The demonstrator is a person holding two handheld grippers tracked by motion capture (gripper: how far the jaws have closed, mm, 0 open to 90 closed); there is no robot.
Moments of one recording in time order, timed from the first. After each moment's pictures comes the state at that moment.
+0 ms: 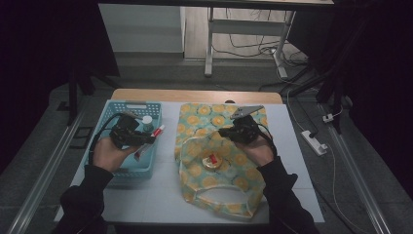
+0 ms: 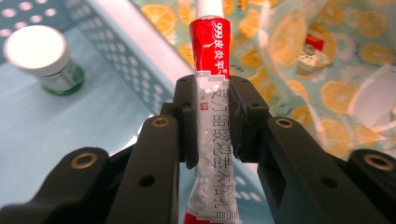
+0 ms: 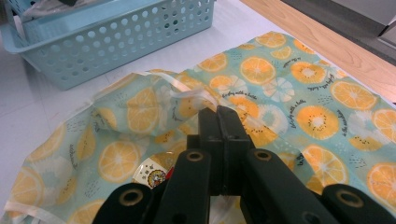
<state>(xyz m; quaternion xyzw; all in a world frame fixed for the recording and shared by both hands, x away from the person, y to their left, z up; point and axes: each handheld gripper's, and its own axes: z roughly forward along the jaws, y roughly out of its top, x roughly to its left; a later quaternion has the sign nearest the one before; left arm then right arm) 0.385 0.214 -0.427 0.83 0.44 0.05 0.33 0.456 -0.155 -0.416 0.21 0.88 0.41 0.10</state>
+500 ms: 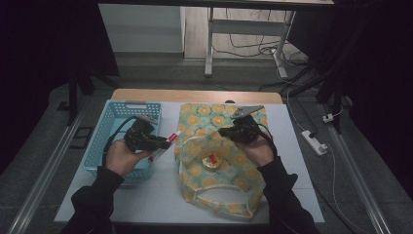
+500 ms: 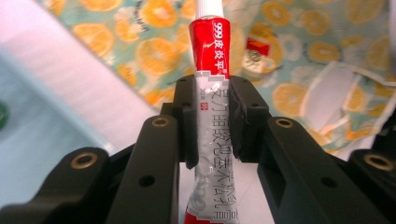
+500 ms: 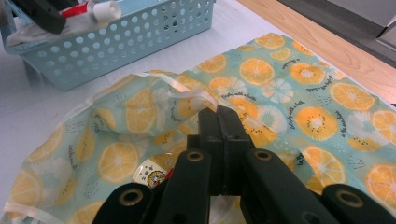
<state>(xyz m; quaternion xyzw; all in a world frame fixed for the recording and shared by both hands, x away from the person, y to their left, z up) 0.381 0.172 -0.423 0.85 0.38 0.02 0.35 0.456 -0.156 -0.415 0.21 0.88 0.41 0.10</state>
